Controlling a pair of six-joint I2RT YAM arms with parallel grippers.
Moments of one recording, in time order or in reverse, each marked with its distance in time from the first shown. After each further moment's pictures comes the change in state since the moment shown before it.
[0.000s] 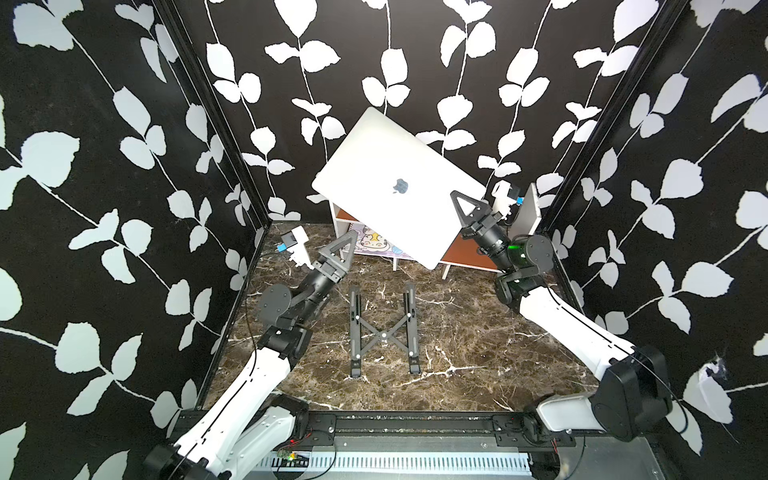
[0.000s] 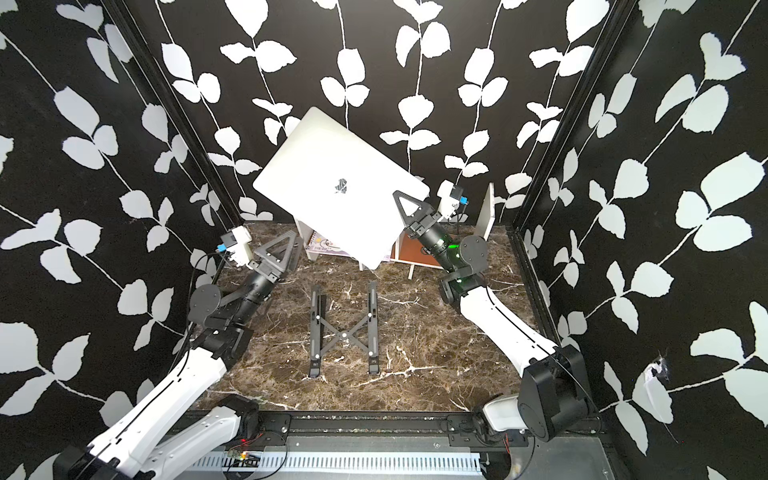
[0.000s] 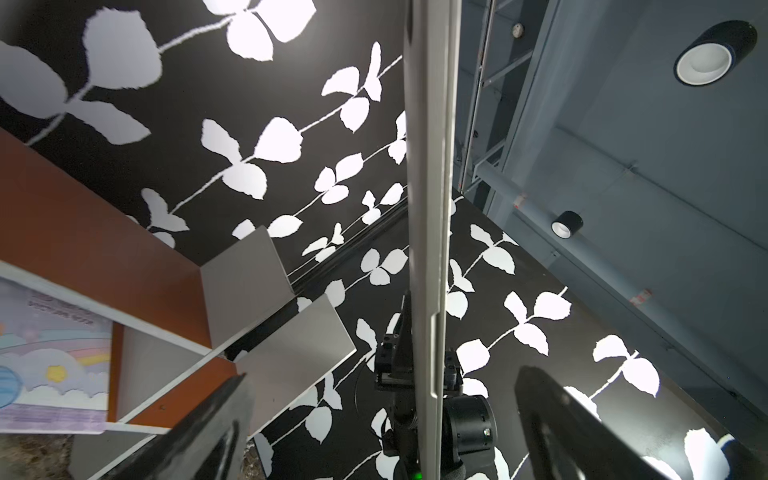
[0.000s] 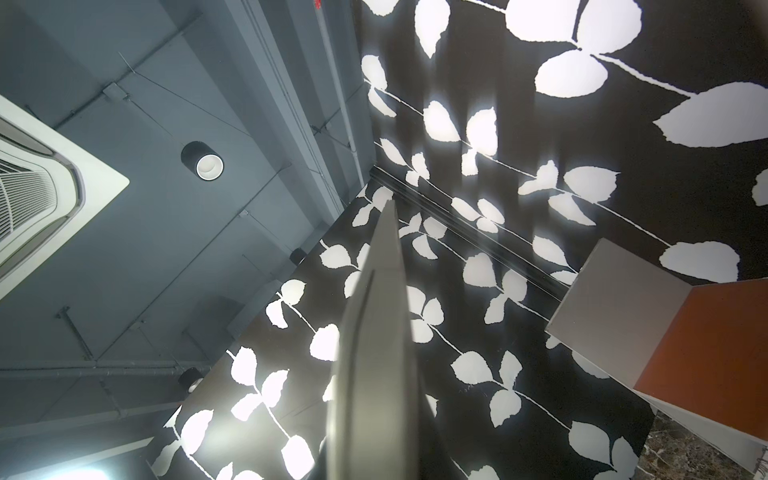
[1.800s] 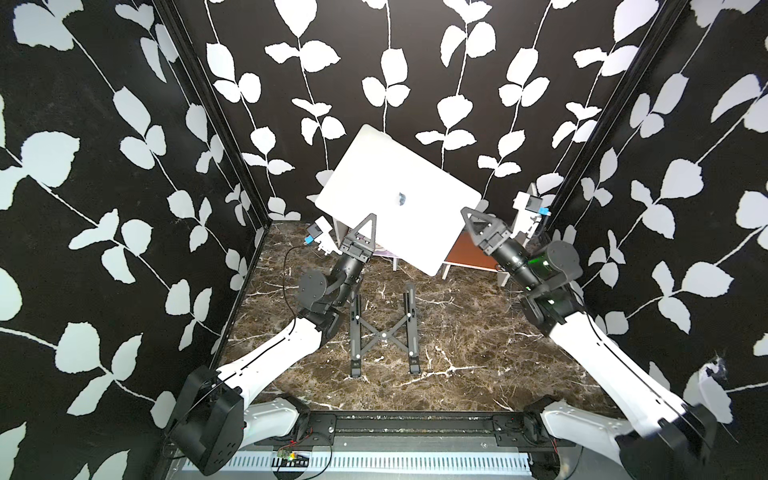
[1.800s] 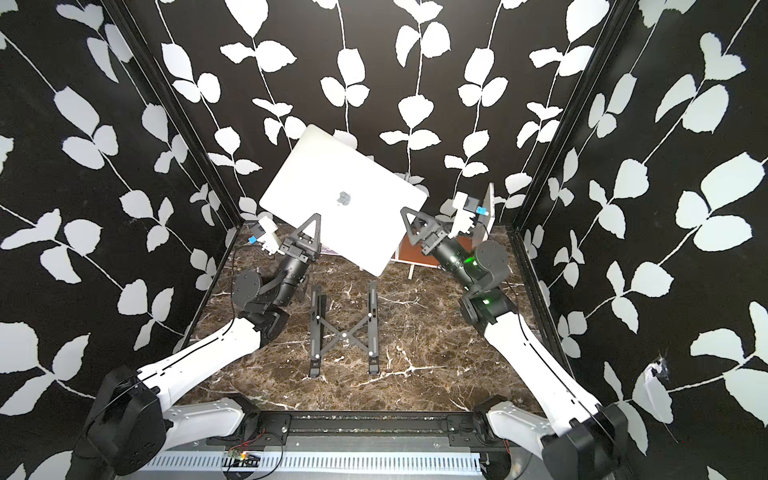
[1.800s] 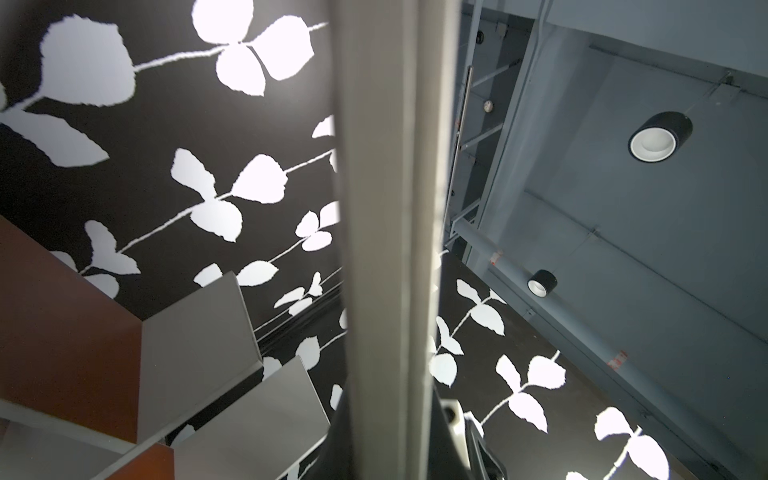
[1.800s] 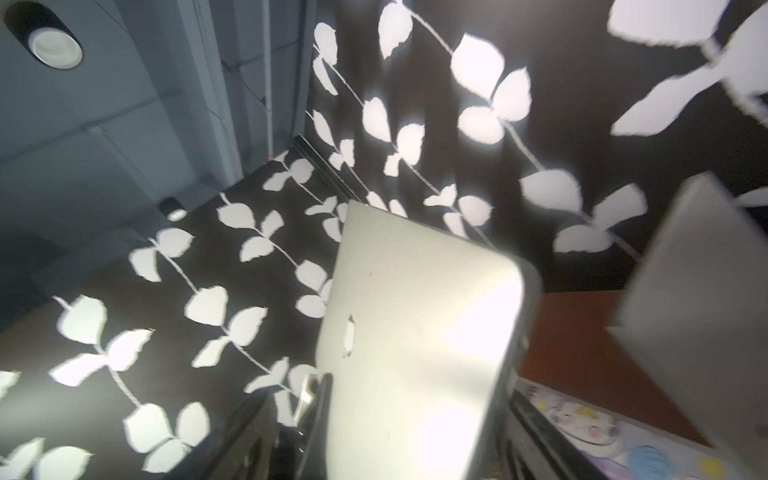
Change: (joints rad) left arm -0.143 0.296 0.069 0.338 -0.328 -0.020; right arm -0.030 -0.346 -0.095 -0.559 0.104 -0.563
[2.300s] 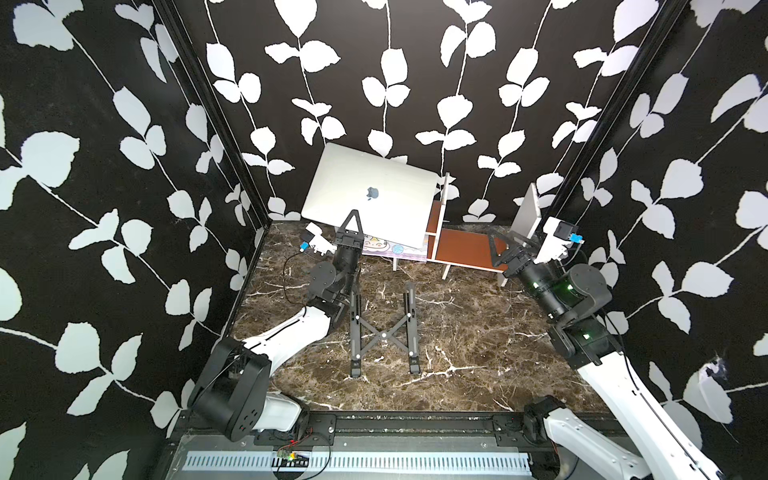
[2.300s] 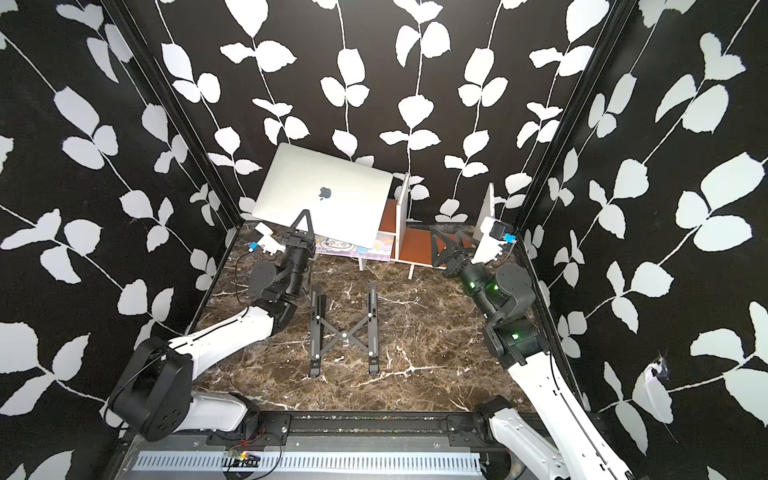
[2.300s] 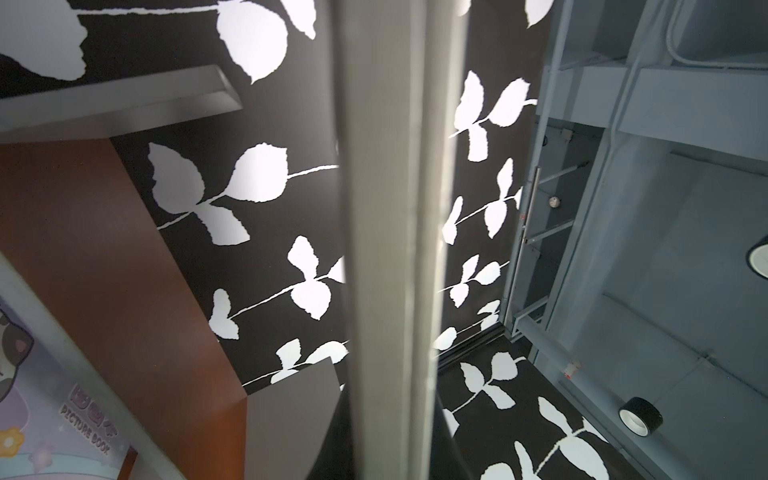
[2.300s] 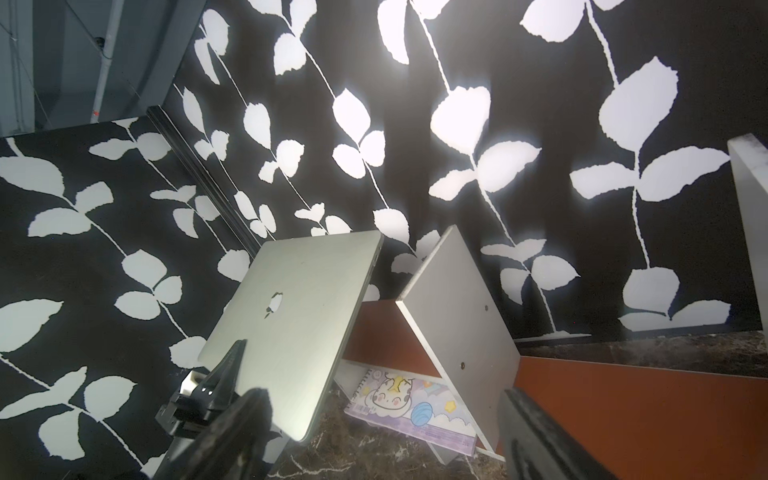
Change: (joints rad) left arm 0.060 0.198 0.031 0.055 -0.208 -0.078; right arm -0.048 -0.200 -0.076 -0.301 0.211 -0.294
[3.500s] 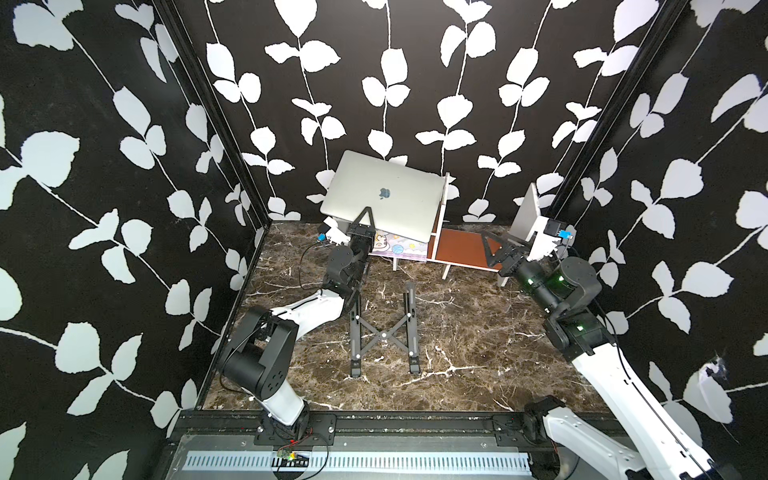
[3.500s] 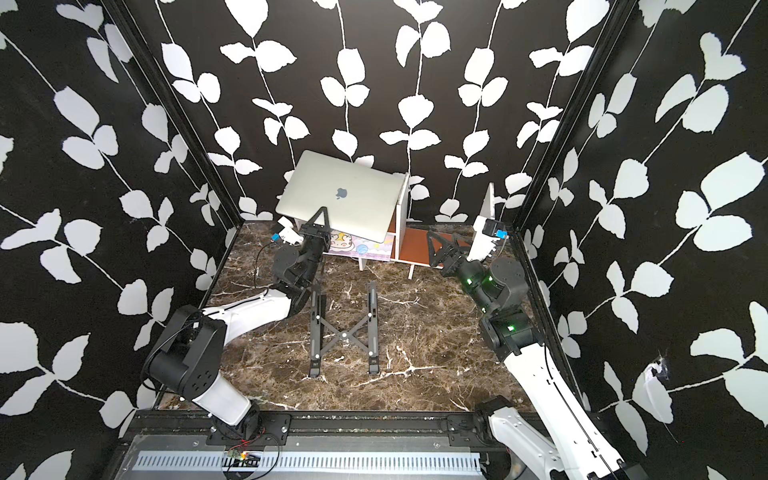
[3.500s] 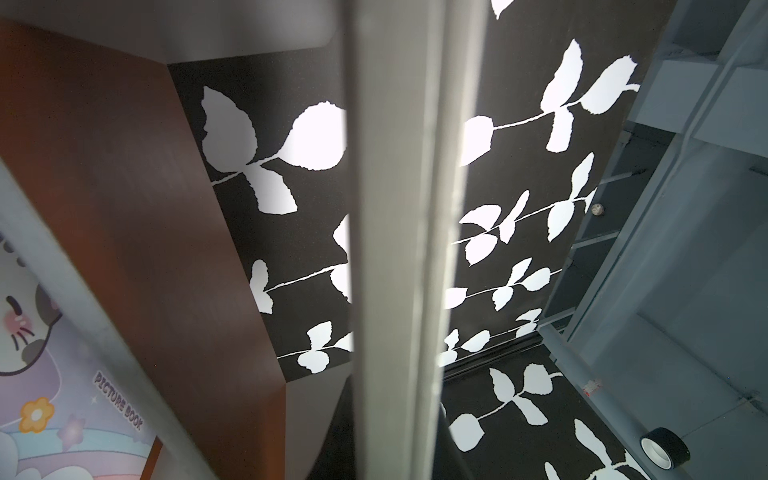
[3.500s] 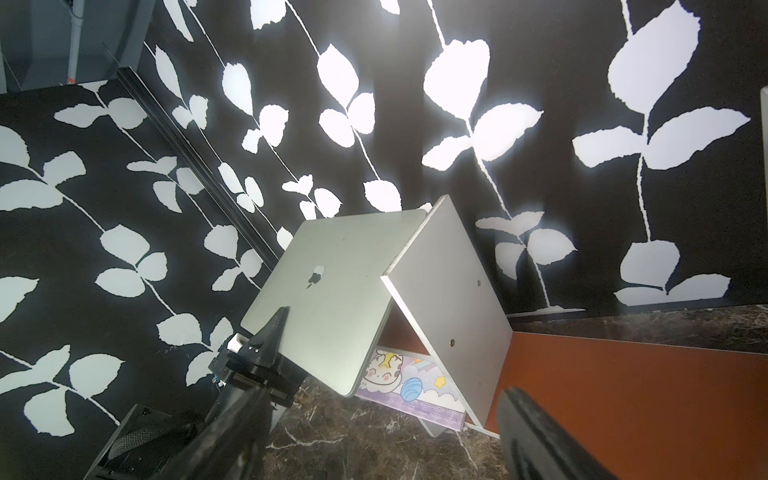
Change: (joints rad) left arm 0.016 0.207 0.132 -0.046 0.042 -0.114; right arm -0.041 0.052 0.000 -0.010 -0.072 -0.002
